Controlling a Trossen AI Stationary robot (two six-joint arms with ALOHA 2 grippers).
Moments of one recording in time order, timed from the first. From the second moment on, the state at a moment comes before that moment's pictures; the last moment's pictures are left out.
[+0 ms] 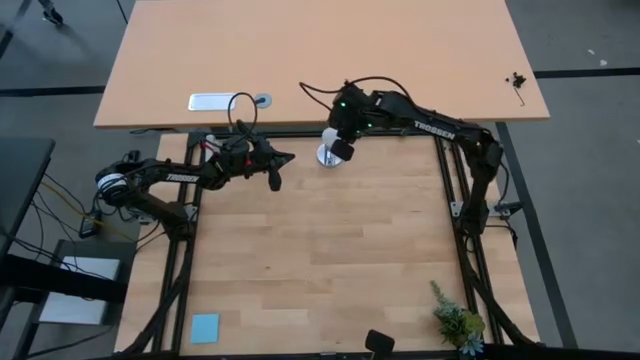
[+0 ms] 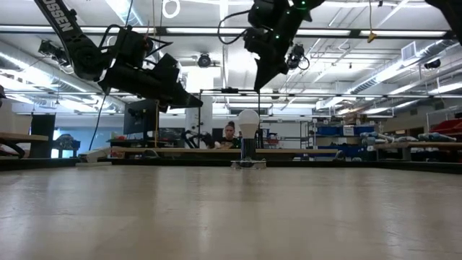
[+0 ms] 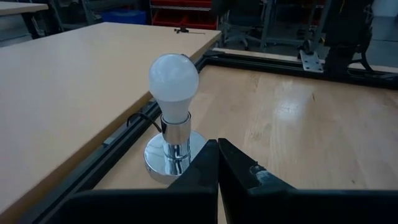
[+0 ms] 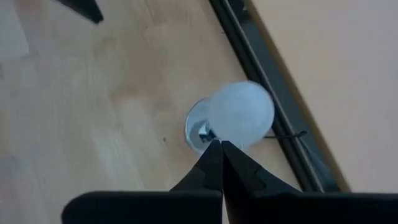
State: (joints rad) left arm 0.60 1.41 0.48 0.74 0.24 0.04; right arm -0.50 1.84 1.80 -0.95 0.03 -0.10
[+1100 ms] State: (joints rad) left arm 0.57 1.41 0.48 0.73 0.24 0.03; right arm -0.34 1.47 1.15 -0.56 0.03 0.11
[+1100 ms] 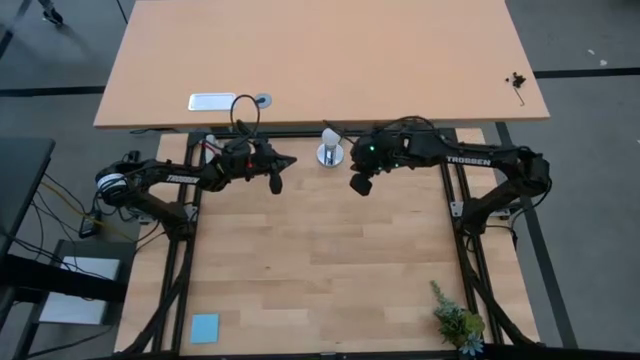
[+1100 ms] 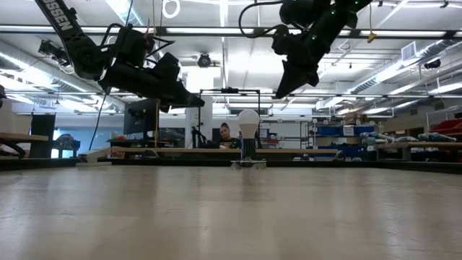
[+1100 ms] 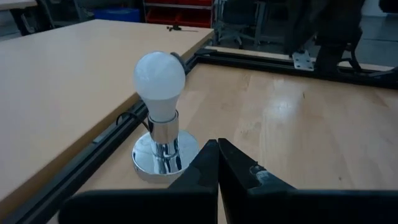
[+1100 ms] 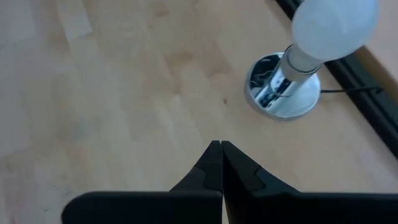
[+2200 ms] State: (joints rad) left arm 0.57 1.41 0.48 0.78 0.28 0.04; right arm -0.27 1.47 1.12 -0.42 0.10 0.20
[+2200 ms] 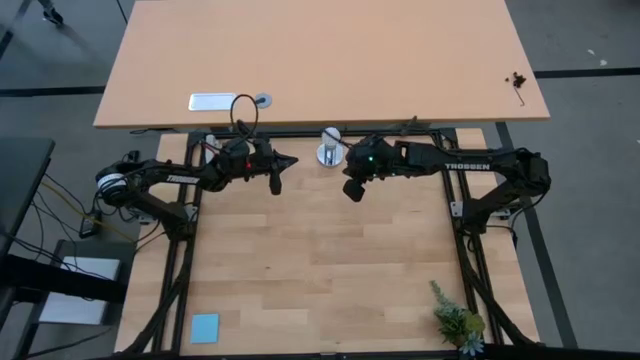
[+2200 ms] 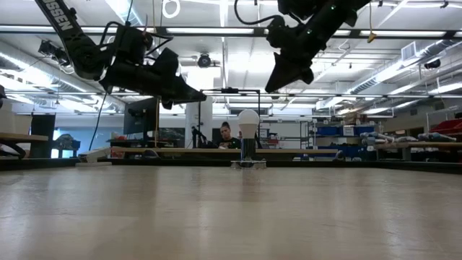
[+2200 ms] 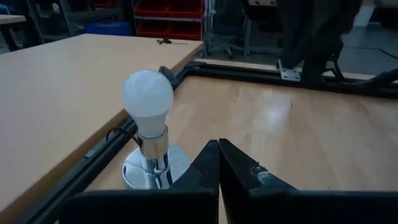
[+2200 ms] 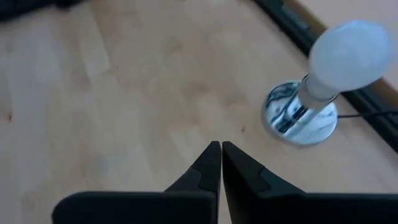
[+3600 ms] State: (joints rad) left arm 0.57 1.41 0.50 0.76 0.22 0.07; right arm -0.52 1.88 1.62 -0.60 0.09 0.15
